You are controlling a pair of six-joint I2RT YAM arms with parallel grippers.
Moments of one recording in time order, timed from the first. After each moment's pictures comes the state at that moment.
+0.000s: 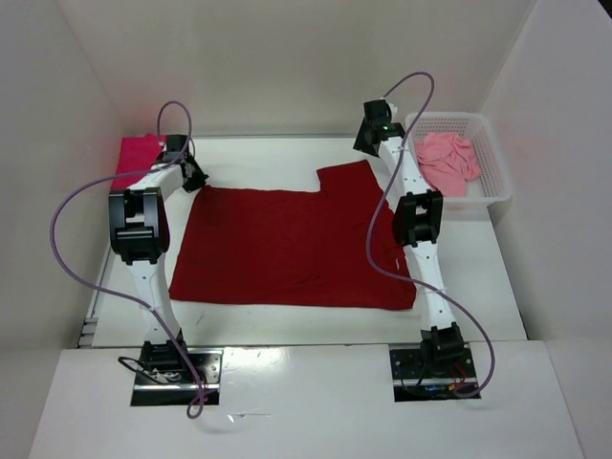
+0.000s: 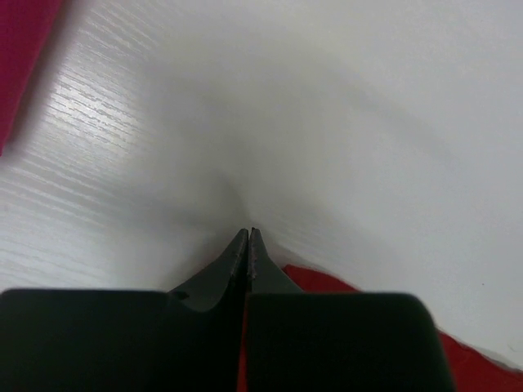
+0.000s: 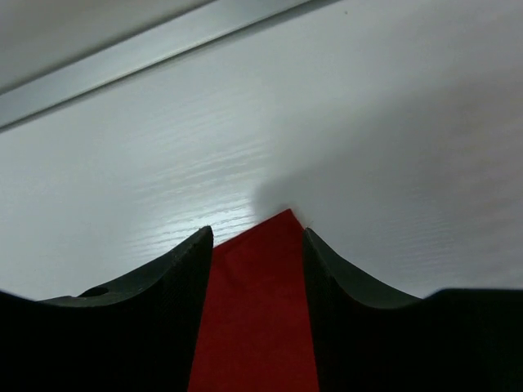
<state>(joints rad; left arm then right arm) 0.09 2.22 1.66 -0.30 -0.04 -0.53 0.18 2.74 2.74 -0.76 0.20 0.47</state>
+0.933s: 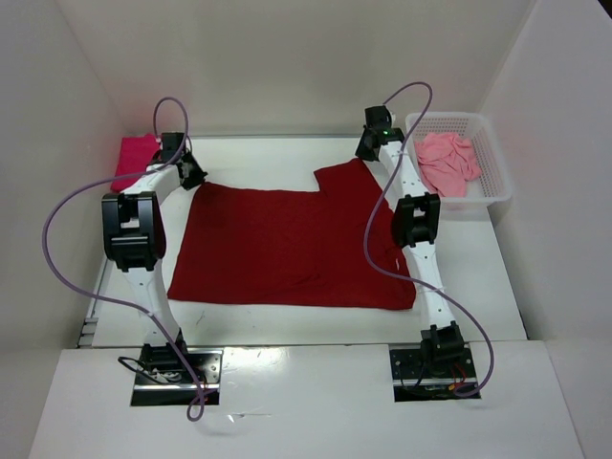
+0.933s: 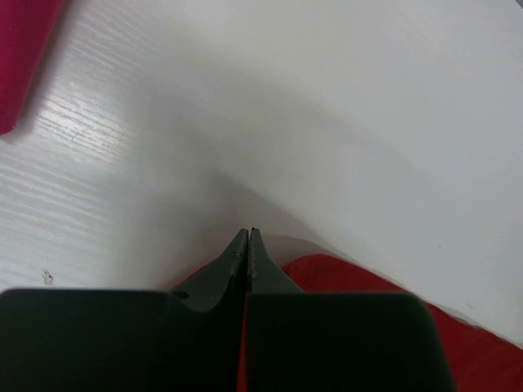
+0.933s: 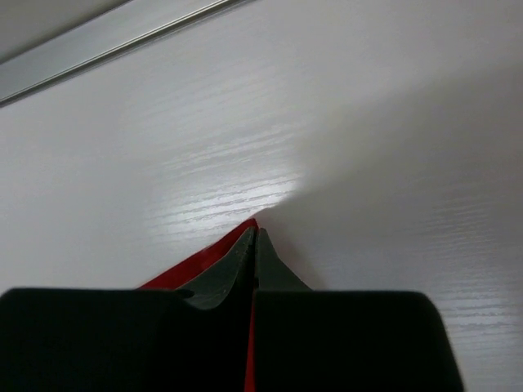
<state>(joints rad) 0.09 2.12 1.59 -0.28 -0.01 -0.54 0.16 2.84 2.82 -0.78 0.11 0.48</state>
